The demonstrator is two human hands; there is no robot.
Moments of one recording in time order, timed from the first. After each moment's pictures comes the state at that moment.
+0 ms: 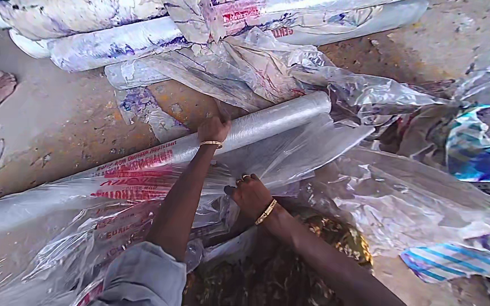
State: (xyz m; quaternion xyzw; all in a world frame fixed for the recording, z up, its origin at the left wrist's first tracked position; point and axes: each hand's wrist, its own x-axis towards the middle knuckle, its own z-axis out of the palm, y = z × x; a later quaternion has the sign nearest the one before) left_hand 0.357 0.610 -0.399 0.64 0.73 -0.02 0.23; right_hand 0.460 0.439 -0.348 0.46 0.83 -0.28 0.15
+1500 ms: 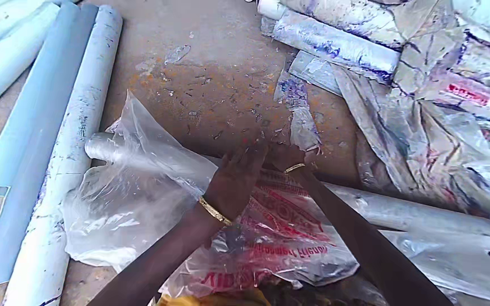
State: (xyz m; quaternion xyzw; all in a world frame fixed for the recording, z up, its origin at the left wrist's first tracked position) left_hand 0.079 0.320 -0.262 0.66 0.73 0.10 0.16; right_hand 0.185 0.511 -0.370 0.42 0.86 -0.24 0.17
